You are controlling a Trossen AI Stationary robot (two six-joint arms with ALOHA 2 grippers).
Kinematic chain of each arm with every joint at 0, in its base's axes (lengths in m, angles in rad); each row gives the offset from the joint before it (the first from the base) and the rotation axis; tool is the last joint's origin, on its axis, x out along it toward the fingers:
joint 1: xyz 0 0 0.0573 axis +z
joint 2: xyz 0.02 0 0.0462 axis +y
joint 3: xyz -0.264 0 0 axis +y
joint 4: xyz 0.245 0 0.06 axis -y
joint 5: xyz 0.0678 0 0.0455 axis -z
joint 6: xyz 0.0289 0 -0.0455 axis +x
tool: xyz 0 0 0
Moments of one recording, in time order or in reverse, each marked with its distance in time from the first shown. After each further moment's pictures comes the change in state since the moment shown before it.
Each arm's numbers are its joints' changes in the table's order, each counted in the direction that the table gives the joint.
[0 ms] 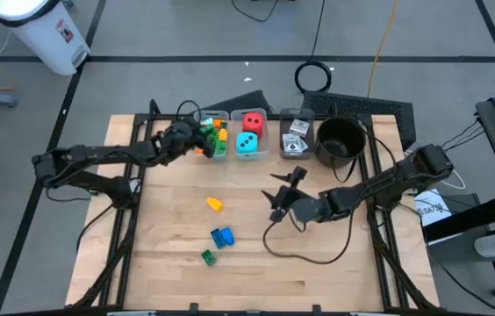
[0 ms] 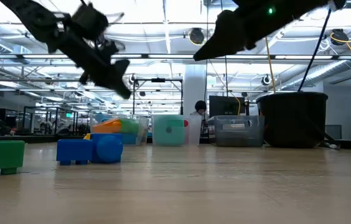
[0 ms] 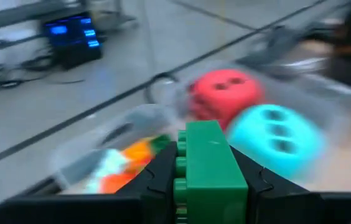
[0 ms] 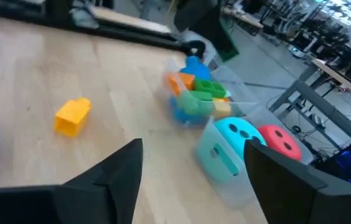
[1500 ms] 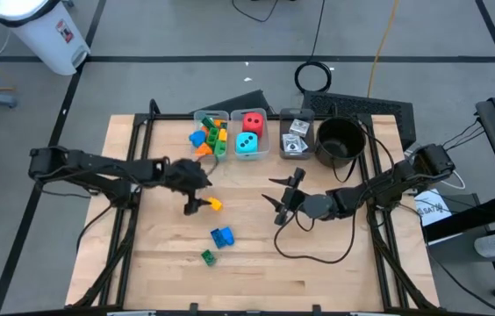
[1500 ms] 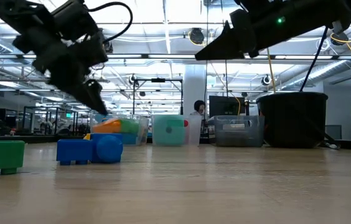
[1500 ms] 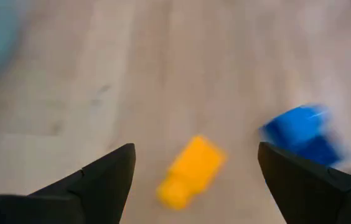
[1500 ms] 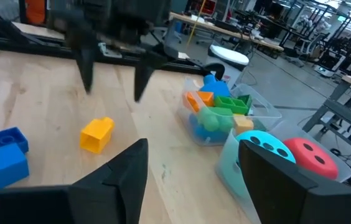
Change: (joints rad) left arm -0.240 -0.049 0.084 -0.290 0.686 0.140; right arm -0.027 -0.041 0.218 0.401 -0.132 -0.086
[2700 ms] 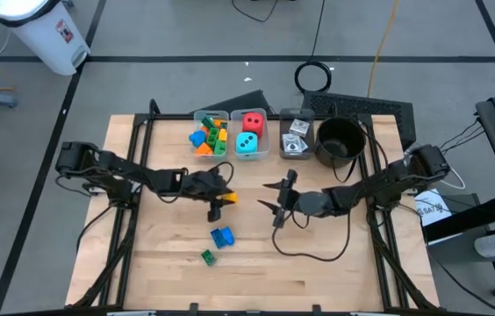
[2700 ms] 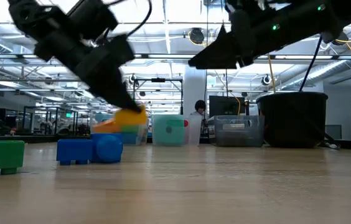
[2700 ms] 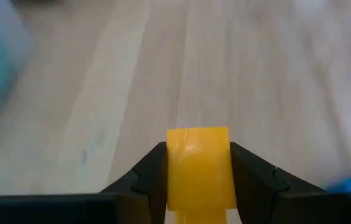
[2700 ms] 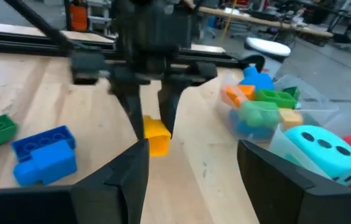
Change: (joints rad) left arm -0.177 0.333 -0.035 0.377 -0.300 -0.051; right arm -0.032 0.033 -0.001 0.018 -0.185 0.085
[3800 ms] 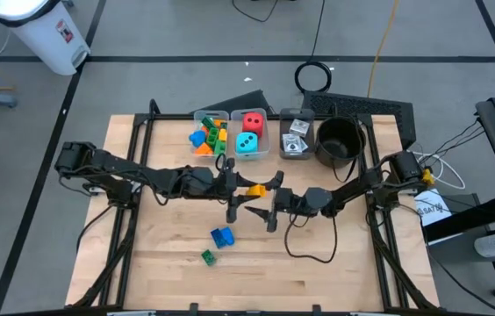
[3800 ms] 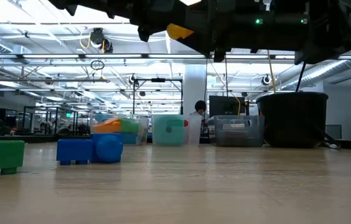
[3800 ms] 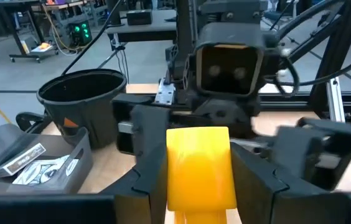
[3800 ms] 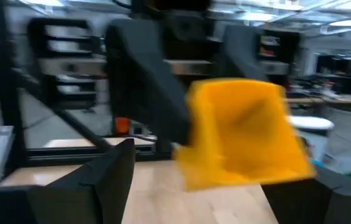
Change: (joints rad) left arm -0.102 -0.001 -0.340 0.155 -0.128 0.093; right arm -0.052 0.258 0.000 0.732 -0.194 -0.063
